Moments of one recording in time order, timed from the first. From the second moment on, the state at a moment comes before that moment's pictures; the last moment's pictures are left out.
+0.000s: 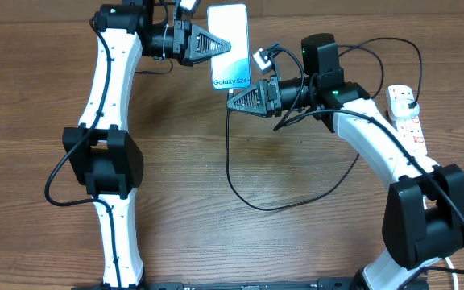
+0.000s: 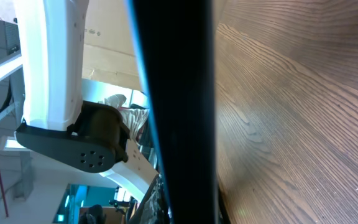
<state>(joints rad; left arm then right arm) -0.09 2.38 2.39 -1.33 1.54 0.13 0.30 1.82 1.34 -0.17 -1.32 0.61</state>
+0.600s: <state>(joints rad) -0.09 2.38 2.39 -1.33 1.53 0.12 0.28 1.82 1.34 -0.22 -1.35 0.58</state>
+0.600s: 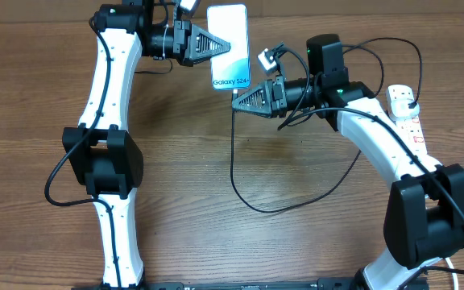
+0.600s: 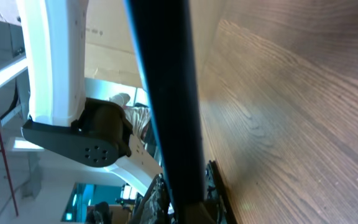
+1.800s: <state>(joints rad) -0.09 2.38 2.39 -1.33 1.53 0.11 0.29 1.82 1.34 -0.21 -1.31 0.57</state>
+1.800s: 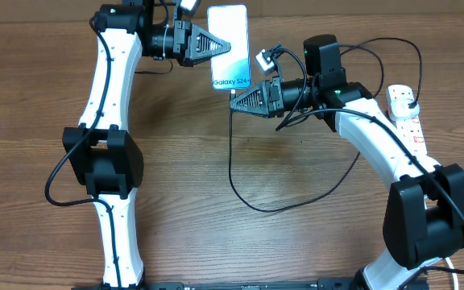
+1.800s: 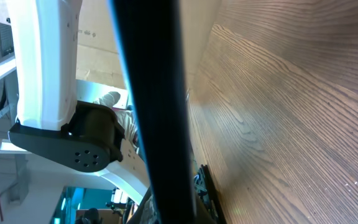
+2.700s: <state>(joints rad) -0.10 2.38 2.39 -1.33 1.53 0.11 0.28 1.82 1.34 -0.21 -1.33 0.57</state>
